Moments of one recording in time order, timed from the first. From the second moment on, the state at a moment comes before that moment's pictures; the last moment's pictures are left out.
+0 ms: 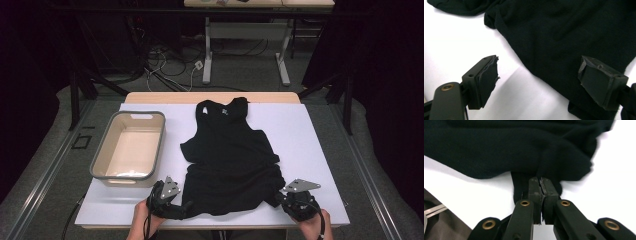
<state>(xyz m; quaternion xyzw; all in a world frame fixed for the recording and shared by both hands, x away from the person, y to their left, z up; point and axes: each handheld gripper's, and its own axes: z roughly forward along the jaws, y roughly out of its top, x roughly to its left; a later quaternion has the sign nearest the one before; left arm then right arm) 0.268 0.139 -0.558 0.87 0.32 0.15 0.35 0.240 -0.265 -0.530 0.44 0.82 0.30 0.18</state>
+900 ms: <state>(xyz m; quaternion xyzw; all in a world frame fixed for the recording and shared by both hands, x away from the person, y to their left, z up) 0.264 0.134 -0.552 0.86 0.35 0.15 0.33 0.258 -0.300 -0.524 0.48 0.80 0.30 0.21</state>
